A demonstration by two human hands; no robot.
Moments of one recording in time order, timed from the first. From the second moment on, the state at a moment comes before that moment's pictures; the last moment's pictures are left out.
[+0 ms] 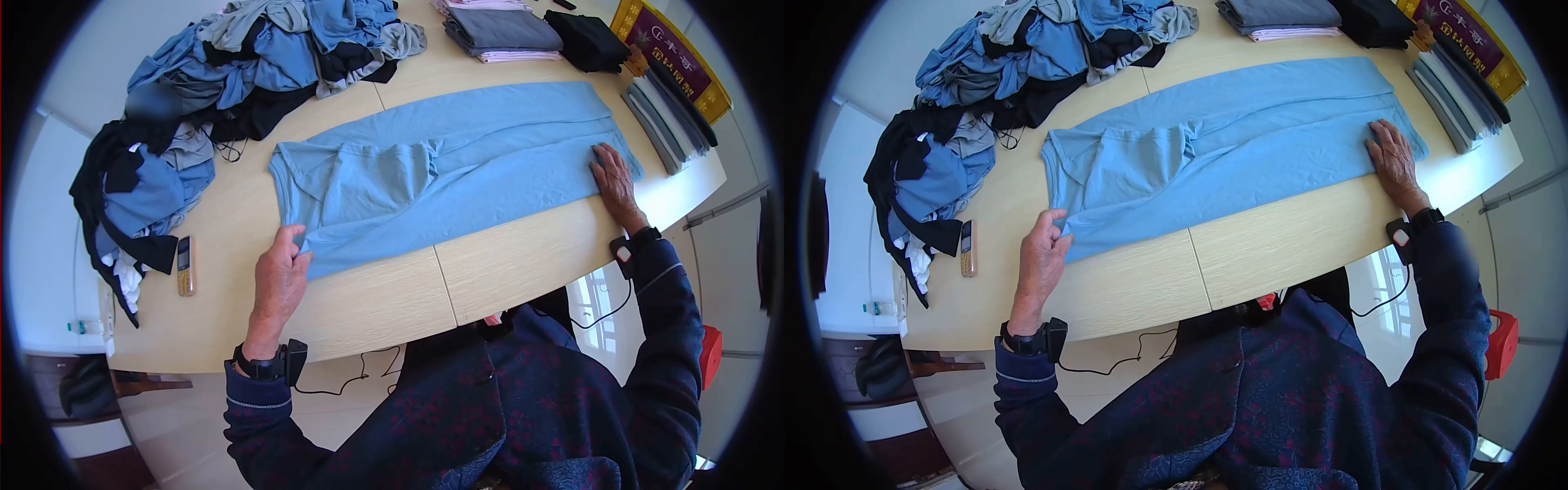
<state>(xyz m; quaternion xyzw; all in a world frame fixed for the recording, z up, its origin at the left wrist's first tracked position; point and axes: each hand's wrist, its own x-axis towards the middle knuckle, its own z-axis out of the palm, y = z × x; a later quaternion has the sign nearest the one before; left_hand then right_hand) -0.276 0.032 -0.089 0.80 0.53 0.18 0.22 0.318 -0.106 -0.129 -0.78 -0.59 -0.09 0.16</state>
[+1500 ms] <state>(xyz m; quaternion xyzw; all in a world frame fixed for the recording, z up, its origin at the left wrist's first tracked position) -0.262 -0.033 -0.106 0.92 0.35 0.18 0.02 0.021 0.085 -0.063 -0.55 -0.77 0.25 0.23</state>
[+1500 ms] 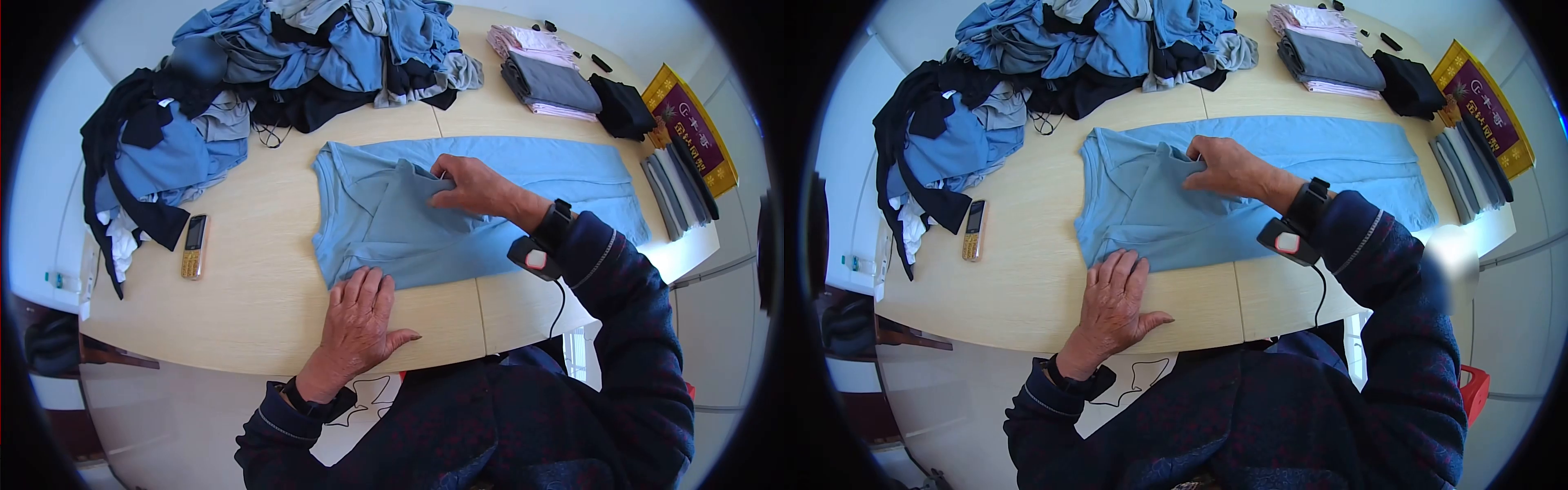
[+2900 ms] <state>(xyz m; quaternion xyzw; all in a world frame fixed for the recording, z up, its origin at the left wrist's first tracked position) -0.264 -0.032 -0.108 0.92 0.35 0.19 0.04 0.009 0.126 -0.072 -0.42 -0.89 -0.03 0.19</state>
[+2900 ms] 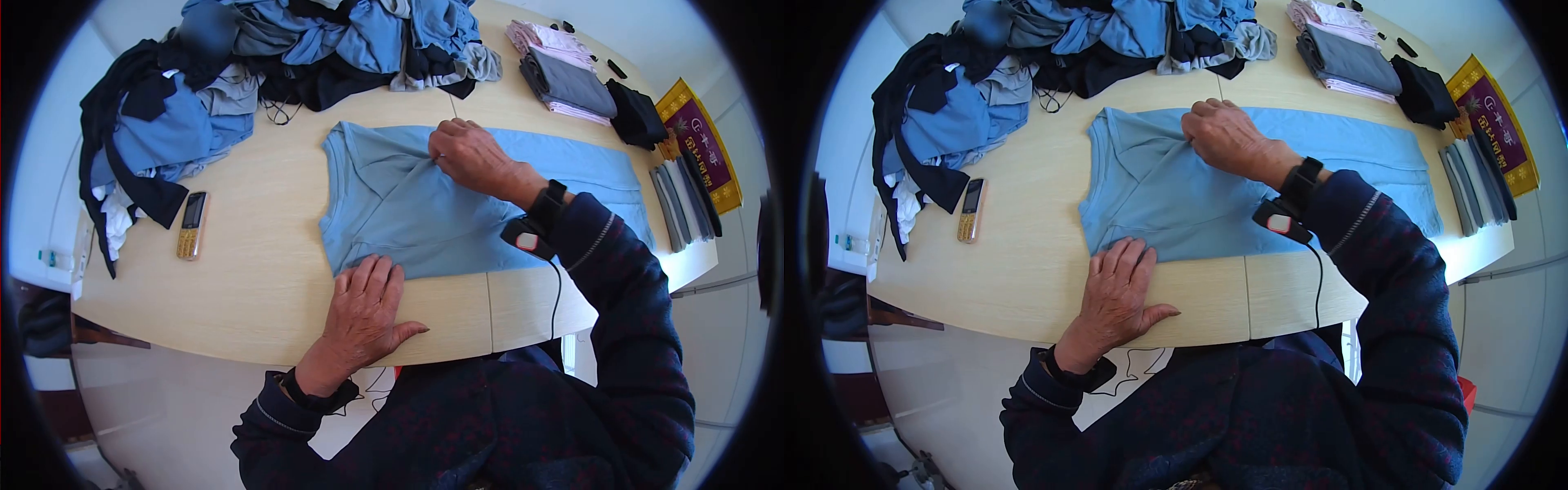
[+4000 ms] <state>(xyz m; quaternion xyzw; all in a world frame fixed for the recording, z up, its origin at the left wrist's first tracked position) -0.258 -0.038 -0.104 0.92 0.35 0.17 0.03 0.052 -0.024 -0.086 -0.41 -0.86 0.03 0.31</state>
